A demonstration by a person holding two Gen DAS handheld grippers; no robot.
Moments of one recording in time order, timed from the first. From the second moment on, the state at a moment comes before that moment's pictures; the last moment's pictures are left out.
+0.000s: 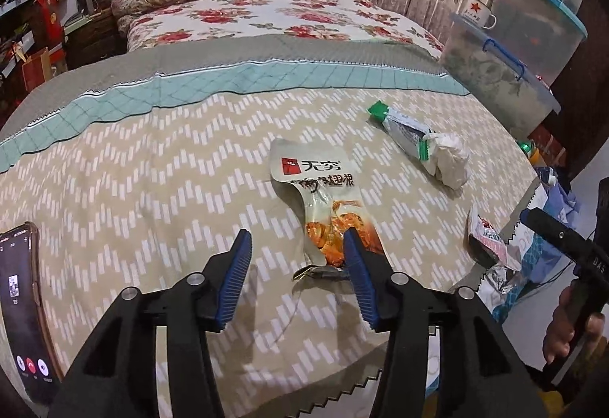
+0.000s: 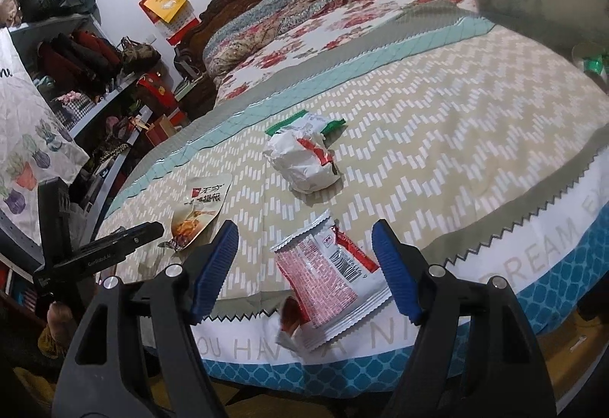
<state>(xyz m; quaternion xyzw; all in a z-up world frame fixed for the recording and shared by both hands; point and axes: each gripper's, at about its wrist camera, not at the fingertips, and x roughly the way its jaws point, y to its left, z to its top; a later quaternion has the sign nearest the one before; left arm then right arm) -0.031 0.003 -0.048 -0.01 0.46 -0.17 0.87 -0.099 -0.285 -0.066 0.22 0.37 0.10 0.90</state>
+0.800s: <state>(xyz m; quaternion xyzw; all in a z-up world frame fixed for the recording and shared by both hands) -0.039 -0.061 -0.010 0.01 0.43 -0.27 0.86 -0.123 -0.287 -0.077 0.11 0.36 0.08 0.92</state>
